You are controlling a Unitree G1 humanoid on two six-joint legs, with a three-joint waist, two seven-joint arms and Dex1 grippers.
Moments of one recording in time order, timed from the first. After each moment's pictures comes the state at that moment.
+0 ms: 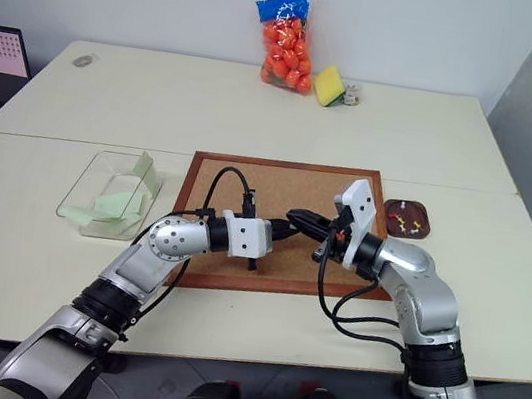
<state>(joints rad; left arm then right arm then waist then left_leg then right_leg) -0.56 0.42 -0.31 0.32 0.18 -0.46 -0.72 -0.50 -0.34 0.11 -0.11 0.41 0.53 0.83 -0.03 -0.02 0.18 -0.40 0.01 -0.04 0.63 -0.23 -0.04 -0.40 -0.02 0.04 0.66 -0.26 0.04</state>
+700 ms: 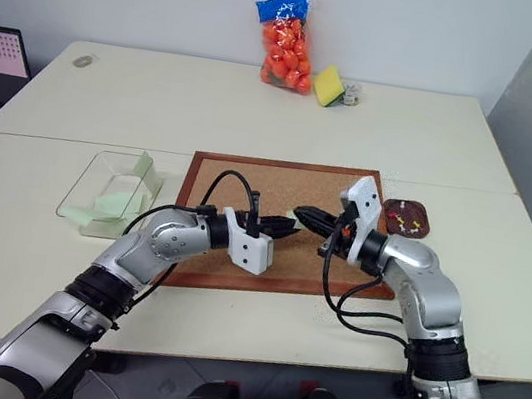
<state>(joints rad) -0.63 0.48 -0.35 0.40 0.44 -0.70 -0.54 -0.54 -0.35 0.10 -0.06 0.41 0.52 0.82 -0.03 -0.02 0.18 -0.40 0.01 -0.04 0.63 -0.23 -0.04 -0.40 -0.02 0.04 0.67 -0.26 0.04</state>
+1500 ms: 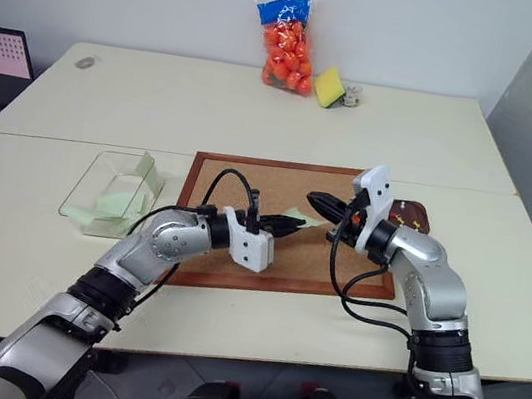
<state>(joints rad) -0.61 0.43 -0.34 0.39 0.31 -0.60 -0.60 -0.56 -0.35 0.05 0.00 0.37 0.47 0.73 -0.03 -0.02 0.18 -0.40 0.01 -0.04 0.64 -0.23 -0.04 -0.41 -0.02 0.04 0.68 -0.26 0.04</state>
